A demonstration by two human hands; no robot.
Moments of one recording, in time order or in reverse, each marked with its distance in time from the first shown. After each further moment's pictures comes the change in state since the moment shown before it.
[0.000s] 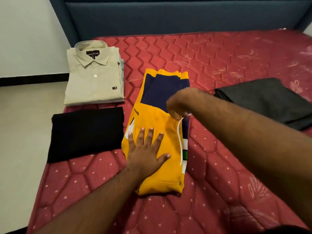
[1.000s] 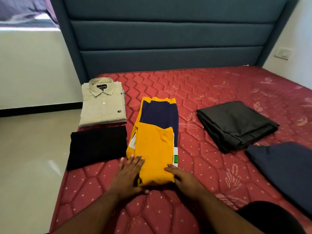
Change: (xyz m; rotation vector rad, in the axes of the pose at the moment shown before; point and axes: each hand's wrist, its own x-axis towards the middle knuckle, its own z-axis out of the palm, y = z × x) left_hand -0.086 -0.063 0.020 -0.190 0.216 0.353; right_hand -0.061 -0.126 0.238 1.149 0.695 -0.150
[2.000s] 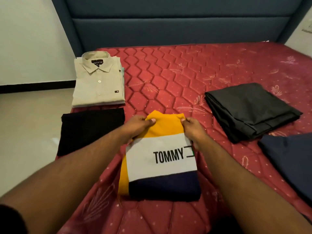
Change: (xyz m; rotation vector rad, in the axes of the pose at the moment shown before) left_hand 0.137 0.003 -0.076 -1.067 -0.141 -0.654; right_hand 0.102 -0.024 -0.079 0.613 0.339 0.406
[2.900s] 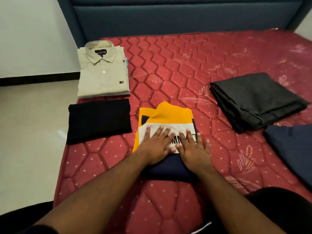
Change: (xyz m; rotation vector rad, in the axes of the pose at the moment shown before) left_hand -0.054 -0.050 0.067 1.286 -0.126 0.378; right_hand -0.078 0.080 0.021 -1.211 -0.034 -0.163
